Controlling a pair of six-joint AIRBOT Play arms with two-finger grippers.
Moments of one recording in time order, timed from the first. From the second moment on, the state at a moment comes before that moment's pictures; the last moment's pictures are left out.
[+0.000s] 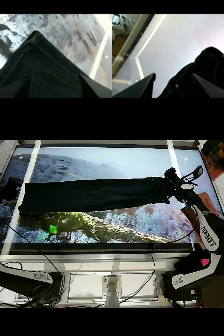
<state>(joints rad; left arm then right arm) 0.60 -1.70 1.42 0.69 -0.65 -1.17 -0.08 -1.67 1.25 -0.32 0.03 1.13</state>
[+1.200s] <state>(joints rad) 0.79 -1.80 1.59 1.16 -1.09 -1.23 -0.14 -1.51 1.25 -0.73 0.40 1.19</state>
